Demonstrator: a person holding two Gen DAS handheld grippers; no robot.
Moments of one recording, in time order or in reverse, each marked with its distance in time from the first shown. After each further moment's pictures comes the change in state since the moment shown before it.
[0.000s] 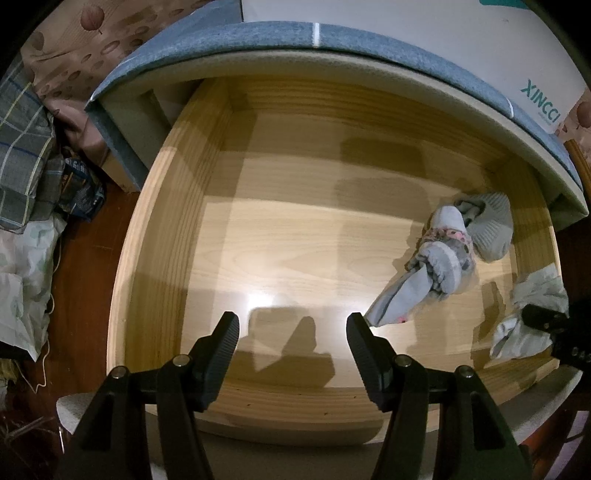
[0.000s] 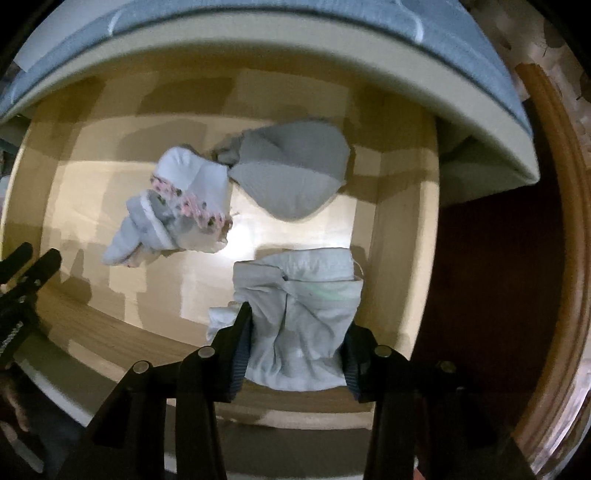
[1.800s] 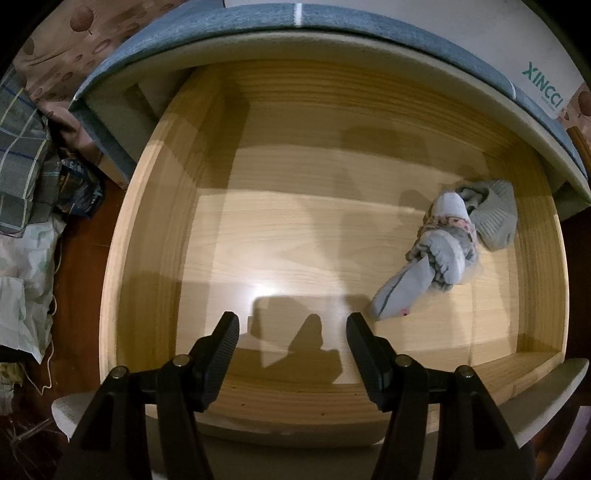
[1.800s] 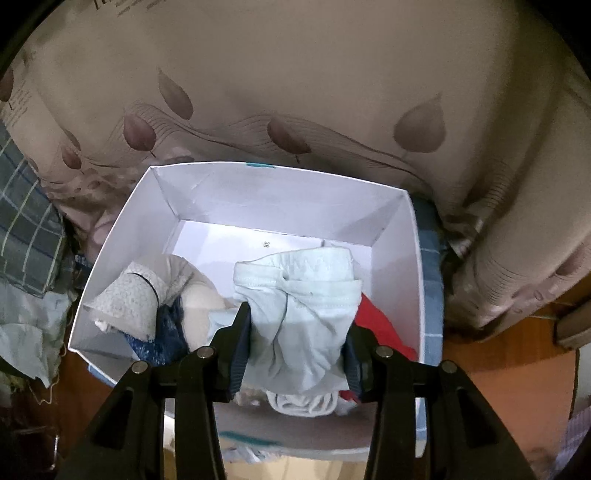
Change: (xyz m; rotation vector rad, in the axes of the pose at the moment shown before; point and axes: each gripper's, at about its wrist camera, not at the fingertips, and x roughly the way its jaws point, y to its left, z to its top) left arm 0.012 -0.003 0.000 0.018 0.035 0.014; right arm -0.205 -0.002 0.200 -0.008 -0.482 0.079
